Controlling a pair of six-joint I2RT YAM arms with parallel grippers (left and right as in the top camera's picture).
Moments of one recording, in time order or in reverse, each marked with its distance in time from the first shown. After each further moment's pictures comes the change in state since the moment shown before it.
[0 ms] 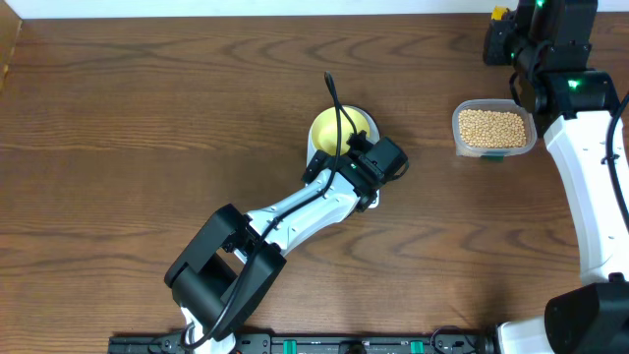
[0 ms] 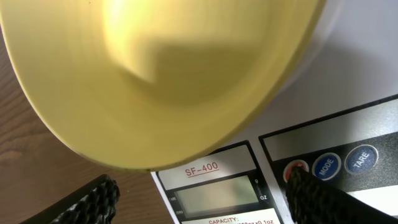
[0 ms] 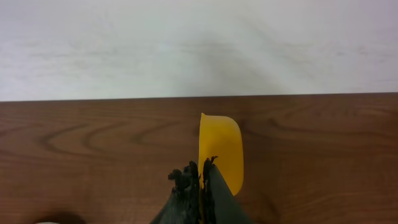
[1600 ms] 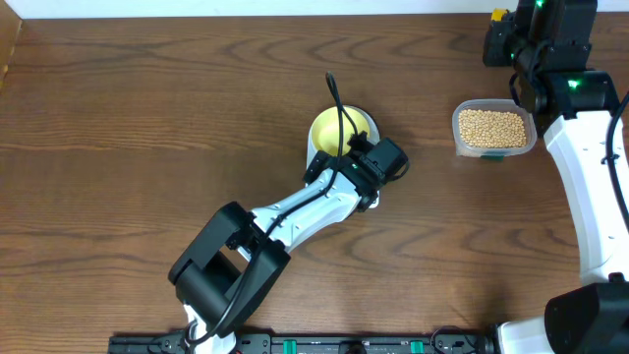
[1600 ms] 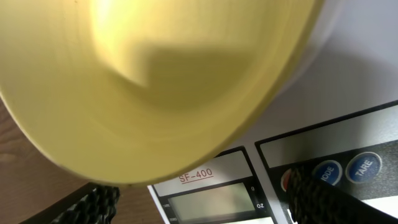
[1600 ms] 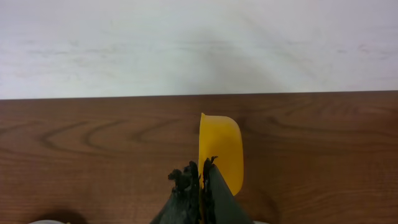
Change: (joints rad) left arm 0.000 0.020 0.000 0.015 0.002 0.000; right arm 0.000 0.000 0.000 -0.006 0.000 0.000
